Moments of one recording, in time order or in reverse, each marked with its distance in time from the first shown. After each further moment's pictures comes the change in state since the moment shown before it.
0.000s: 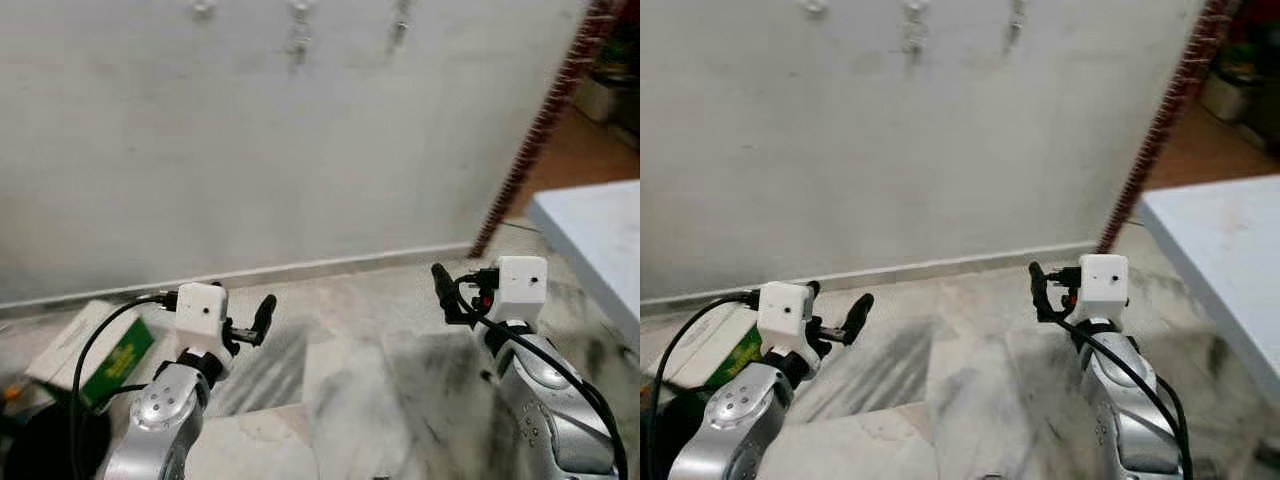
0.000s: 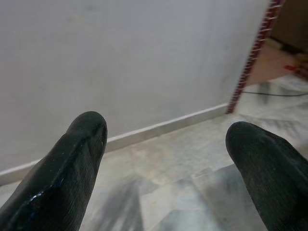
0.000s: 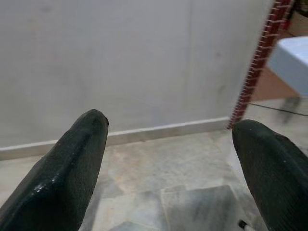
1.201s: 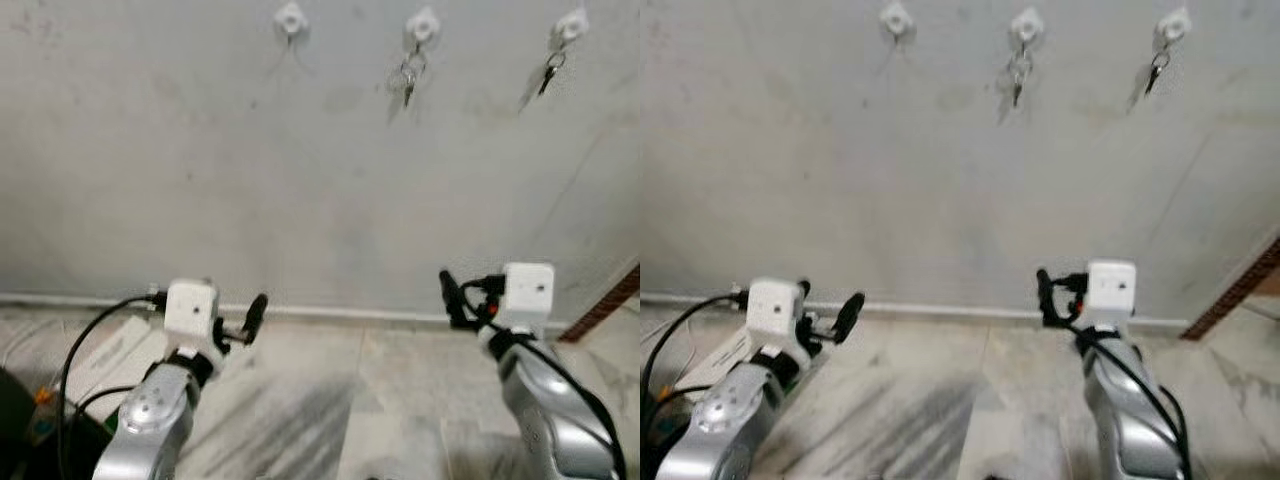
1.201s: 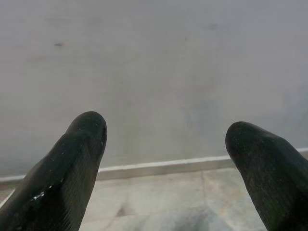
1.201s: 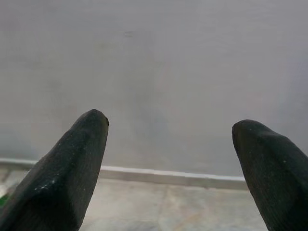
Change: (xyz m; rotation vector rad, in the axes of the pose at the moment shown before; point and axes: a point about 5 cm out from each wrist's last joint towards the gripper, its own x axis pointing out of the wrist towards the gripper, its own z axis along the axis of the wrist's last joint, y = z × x) left arm -0.006 0.015 0.002 0.027 0.007 0.057; right arm 0.002 0.007 -0.002 0.027 -0.003 0.007
